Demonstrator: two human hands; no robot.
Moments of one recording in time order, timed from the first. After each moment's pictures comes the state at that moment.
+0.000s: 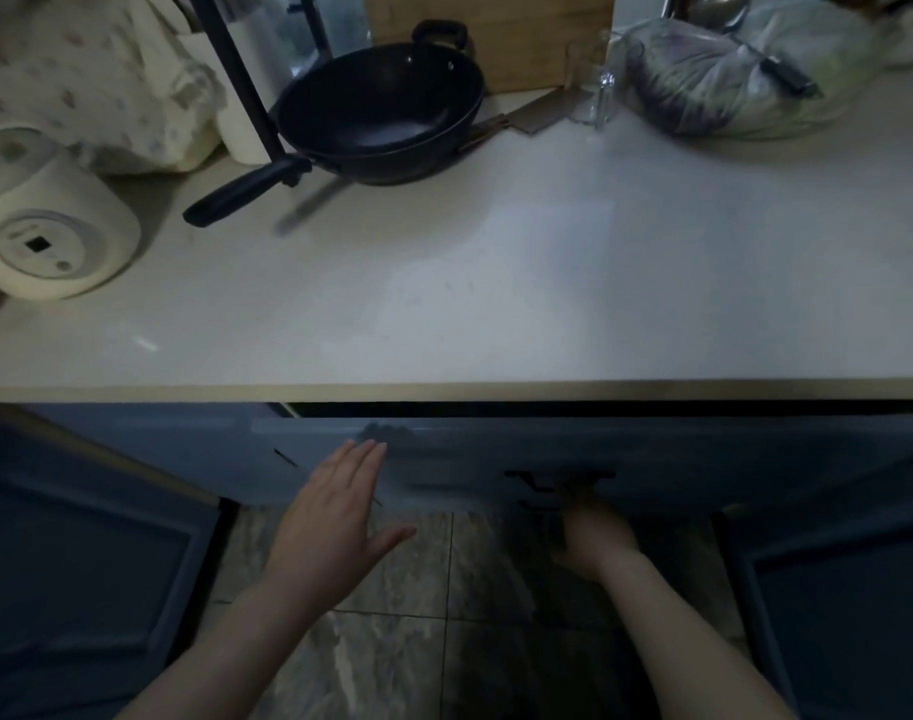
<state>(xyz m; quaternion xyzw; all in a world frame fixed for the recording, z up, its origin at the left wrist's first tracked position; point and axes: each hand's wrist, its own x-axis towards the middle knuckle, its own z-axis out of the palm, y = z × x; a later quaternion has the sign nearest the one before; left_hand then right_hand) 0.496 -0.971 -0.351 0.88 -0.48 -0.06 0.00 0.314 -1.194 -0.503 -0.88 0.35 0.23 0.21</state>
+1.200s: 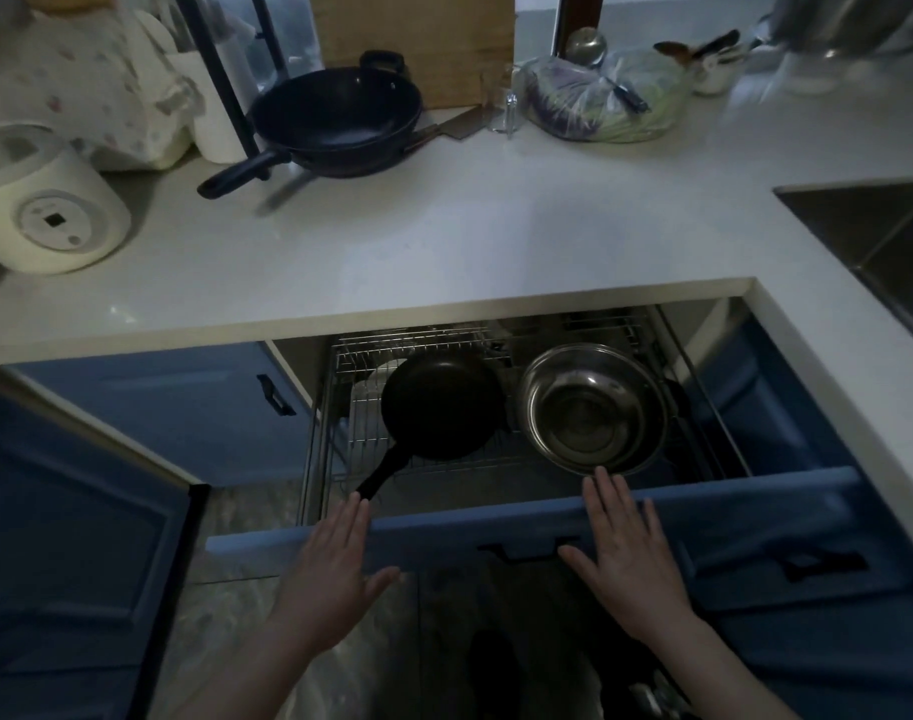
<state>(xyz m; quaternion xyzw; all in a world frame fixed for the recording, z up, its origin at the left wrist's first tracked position) 0.383 -0.823 -0.378 0.85 -0.48 -0.21 -0.02 0.107 -1.035 -0.415 -0.90 0.40 0.08 0.12</state>
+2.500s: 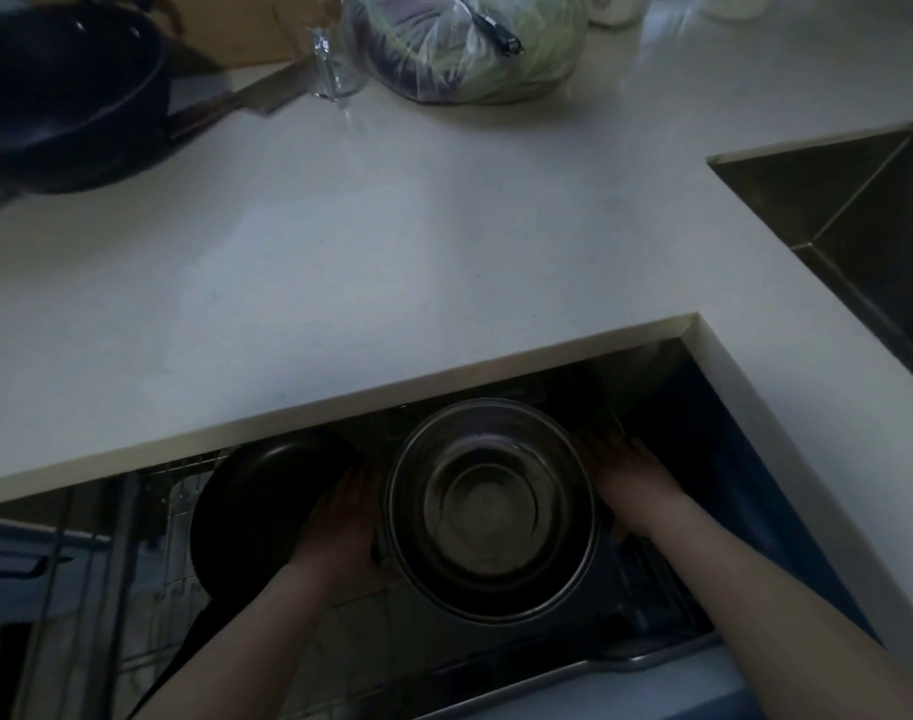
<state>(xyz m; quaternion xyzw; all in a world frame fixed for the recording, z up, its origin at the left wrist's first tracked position) 0.399 -1.168 -0.491 0.77 -0.56 -0.29 -0.07 0.116 -1.369 -0.473 -0.89 0.35 0.30 0.05</state>
